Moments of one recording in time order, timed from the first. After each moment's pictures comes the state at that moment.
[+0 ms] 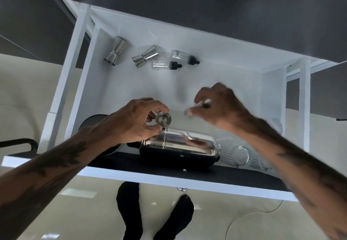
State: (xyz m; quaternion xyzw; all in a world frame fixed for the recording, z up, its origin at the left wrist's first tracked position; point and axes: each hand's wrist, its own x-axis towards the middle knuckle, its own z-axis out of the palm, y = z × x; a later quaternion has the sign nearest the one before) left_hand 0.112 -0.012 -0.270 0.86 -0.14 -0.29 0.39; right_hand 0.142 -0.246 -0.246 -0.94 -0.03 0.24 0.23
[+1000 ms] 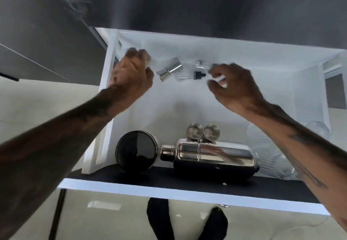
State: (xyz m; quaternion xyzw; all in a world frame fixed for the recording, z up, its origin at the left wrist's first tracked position) left_hand 0.217 0.042 -0.276 0.99 -0.04 0.00 0.10; right_hand 0.187 -0.202 -0.258 -0.95 -0.01 0.08 0.29
